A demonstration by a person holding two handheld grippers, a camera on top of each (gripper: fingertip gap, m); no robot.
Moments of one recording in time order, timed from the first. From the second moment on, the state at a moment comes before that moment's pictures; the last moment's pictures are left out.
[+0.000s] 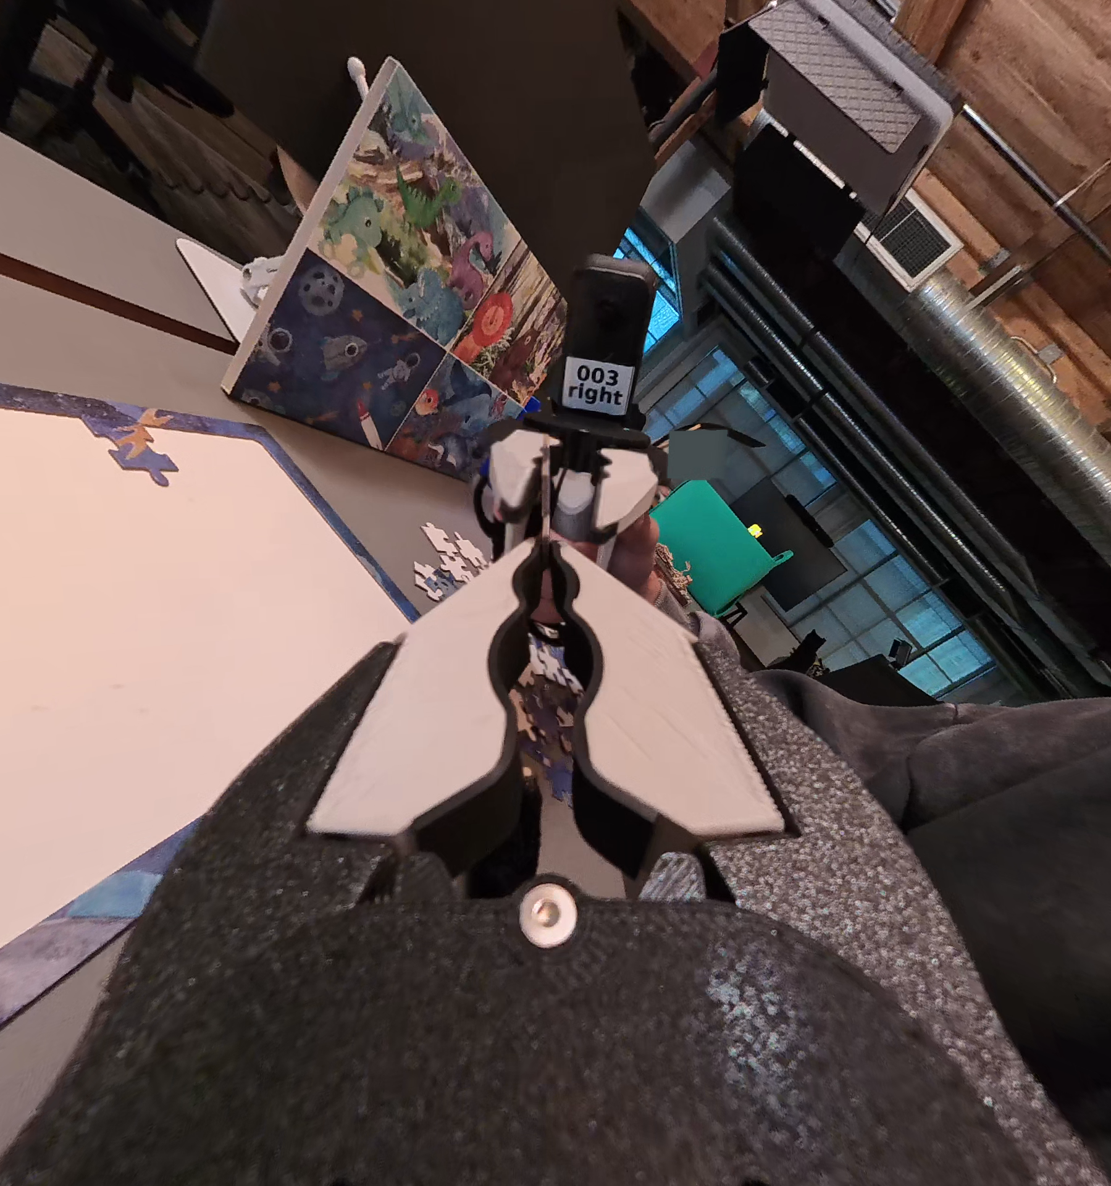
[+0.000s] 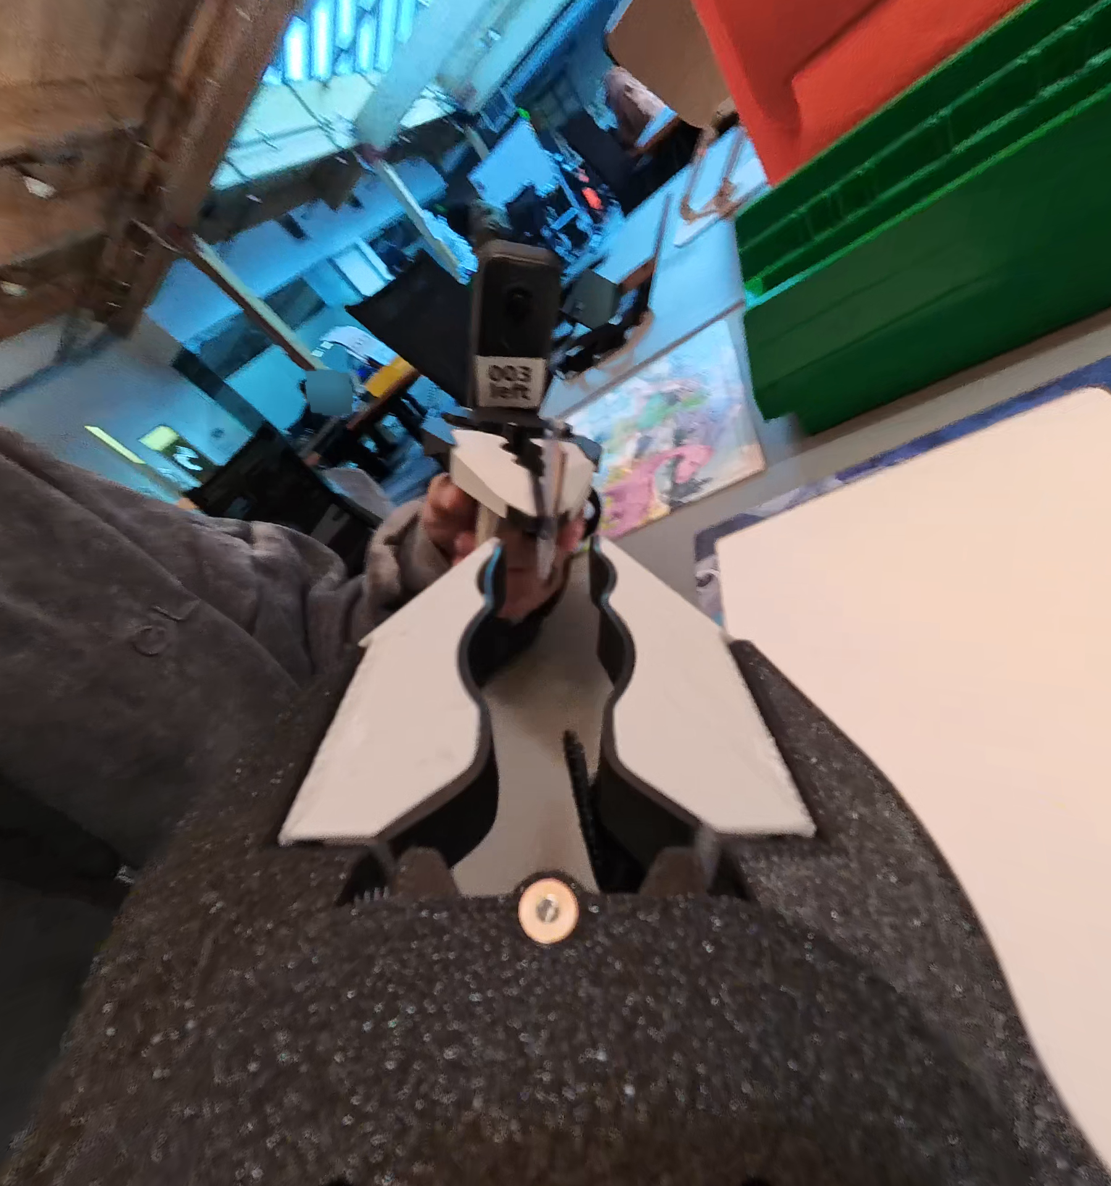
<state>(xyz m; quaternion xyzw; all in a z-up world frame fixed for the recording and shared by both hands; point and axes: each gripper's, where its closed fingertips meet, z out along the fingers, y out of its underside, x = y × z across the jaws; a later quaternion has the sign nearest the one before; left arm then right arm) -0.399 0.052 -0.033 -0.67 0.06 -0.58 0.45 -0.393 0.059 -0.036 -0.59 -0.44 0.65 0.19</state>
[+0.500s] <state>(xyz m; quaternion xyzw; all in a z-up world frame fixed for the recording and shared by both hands) -0.389 0.046 -0.031 -0.68 0.09 -0.58 0.44 -0.374 0.034 -0.054 -0.59 -0.54 0.58 0.15</state>
